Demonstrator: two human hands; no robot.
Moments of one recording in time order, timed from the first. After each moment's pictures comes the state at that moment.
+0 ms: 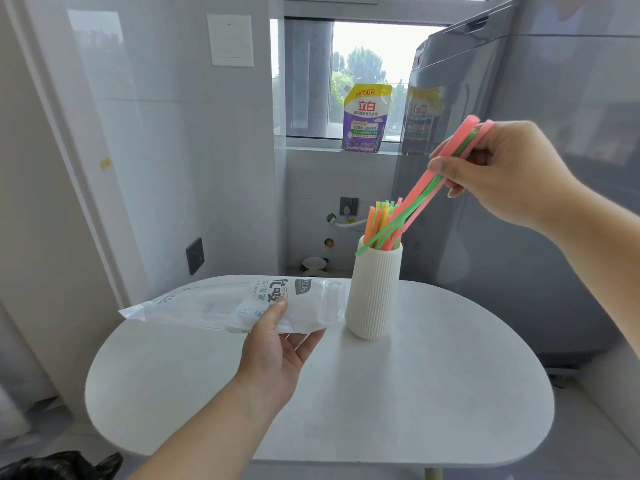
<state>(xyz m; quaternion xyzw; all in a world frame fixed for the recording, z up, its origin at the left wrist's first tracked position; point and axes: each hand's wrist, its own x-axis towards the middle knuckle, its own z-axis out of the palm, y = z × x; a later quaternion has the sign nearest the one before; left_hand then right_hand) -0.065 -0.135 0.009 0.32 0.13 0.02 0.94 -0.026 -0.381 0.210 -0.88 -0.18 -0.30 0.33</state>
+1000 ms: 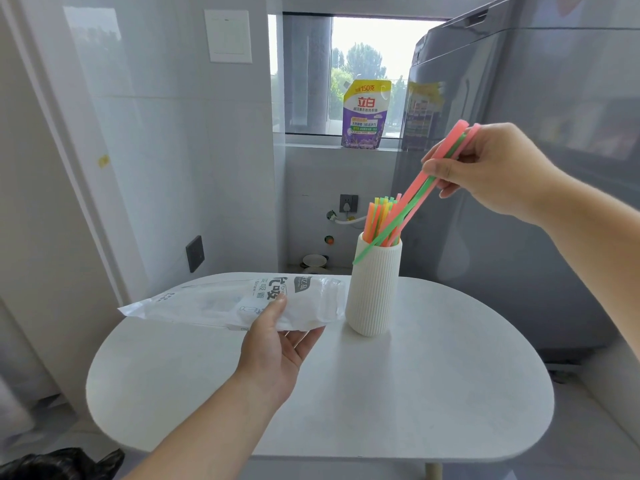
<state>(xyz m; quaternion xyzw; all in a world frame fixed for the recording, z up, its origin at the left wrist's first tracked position) -0.065 -0.134 0.007 0.32 0.13 0.02 0.94 -0.010 -0.382 0.209 -0.90 -0.15 -0.23 0.34</state>
